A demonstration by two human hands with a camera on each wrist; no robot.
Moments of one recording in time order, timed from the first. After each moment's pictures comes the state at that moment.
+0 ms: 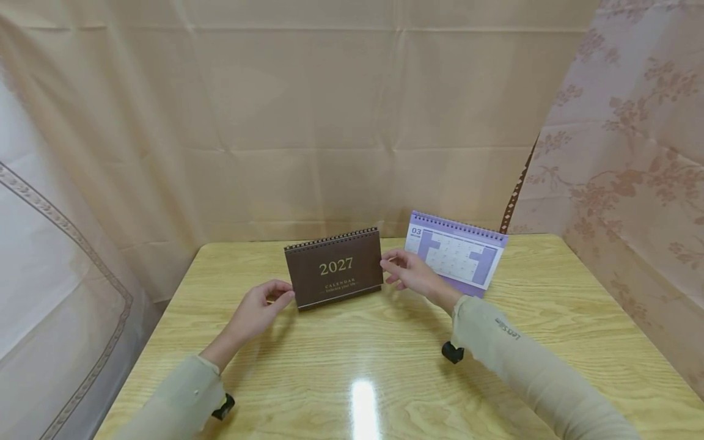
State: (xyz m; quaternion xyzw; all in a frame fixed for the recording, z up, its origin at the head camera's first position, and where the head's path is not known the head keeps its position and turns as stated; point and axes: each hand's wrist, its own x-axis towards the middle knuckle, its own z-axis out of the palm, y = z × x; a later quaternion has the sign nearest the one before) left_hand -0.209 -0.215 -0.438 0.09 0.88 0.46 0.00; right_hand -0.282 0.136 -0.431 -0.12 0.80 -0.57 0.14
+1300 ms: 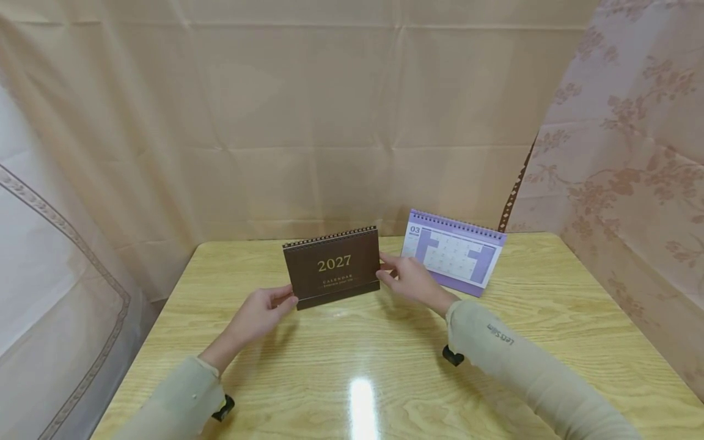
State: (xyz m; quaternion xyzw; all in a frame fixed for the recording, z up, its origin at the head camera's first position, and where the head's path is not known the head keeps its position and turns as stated) left_hand -0.201 -0.209 -0.431 0.11 0.89 0.44 0.05; right_hand -0.275 0.130 -0.433 -0.27 0.90 -0.34 -0.02
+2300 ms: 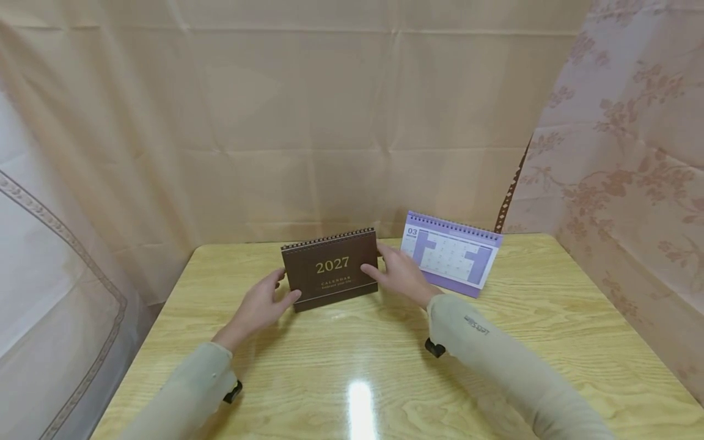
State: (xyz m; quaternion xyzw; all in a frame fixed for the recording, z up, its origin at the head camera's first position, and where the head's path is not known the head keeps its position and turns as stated) left_hand -0.230 -0.213 -0.448 0.13 0.94 0.33 -0.01; right_hand -0.292 0.111 -0.436 -0.22 0.93 -0.28 -0.07
